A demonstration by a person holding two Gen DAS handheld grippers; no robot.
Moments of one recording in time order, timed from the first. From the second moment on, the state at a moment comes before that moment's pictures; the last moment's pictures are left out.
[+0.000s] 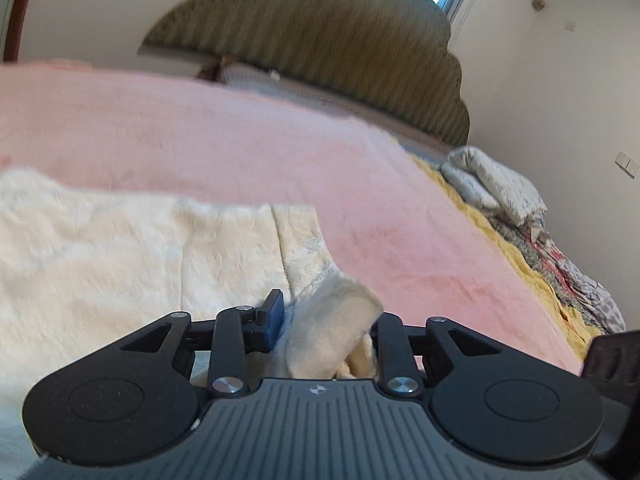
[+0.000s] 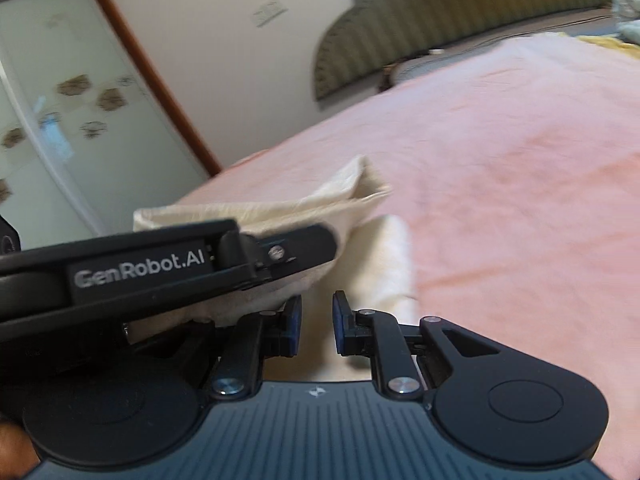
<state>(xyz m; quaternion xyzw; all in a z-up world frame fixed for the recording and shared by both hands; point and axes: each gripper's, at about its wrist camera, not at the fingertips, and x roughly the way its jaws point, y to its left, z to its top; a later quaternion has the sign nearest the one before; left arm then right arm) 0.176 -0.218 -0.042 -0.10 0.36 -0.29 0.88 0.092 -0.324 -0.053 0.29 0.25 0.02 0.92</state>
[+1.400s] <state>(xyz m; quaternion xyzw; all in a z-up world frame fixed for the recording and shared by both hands) 0.173 0.002 -0.011 -0.03 0.33 -0.18 0.93 0.074 -0.190 -0.003 0.13 0.27 0.27 0.92</state>
